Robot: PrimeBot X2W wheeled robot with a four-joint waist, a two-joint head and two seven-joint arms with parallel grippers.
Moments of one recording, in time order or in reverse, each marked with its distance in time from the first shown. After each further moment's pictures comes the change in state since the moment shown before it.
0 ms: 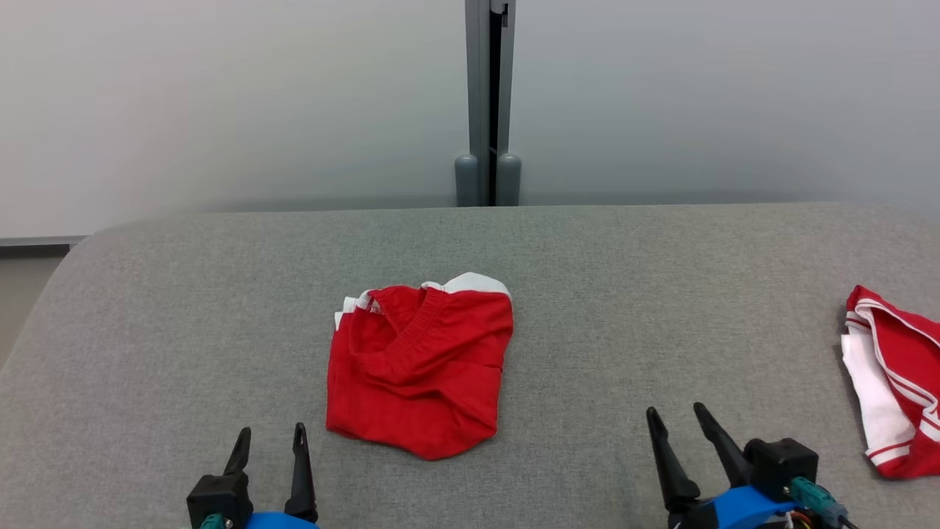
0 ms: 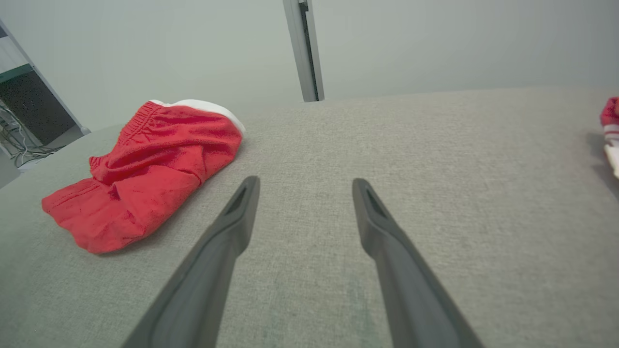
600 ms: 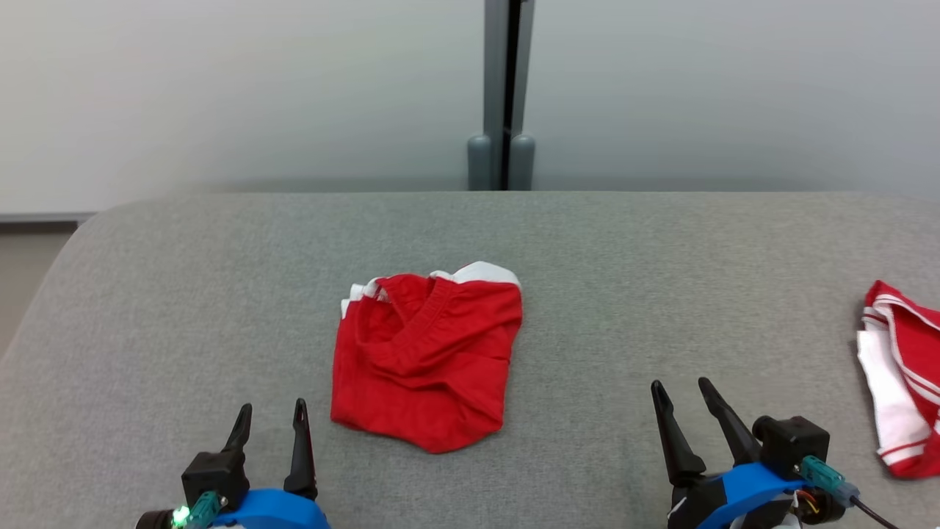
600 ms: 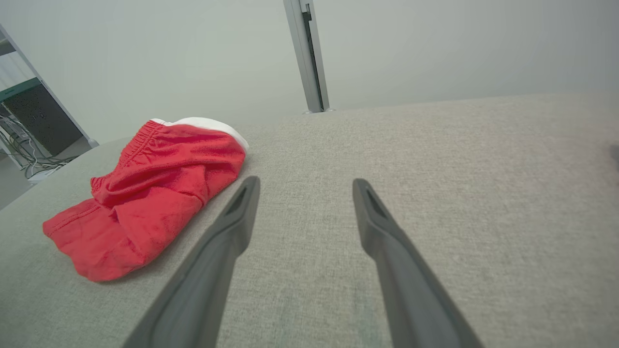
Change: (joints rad) left arm -0.075 0.000 -0.013 0.030 -0.038 -0.021 0.000; right arm -0.059 0.000 0.012 -0.002 0.038 0.000 0.000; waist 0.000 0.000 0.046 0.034
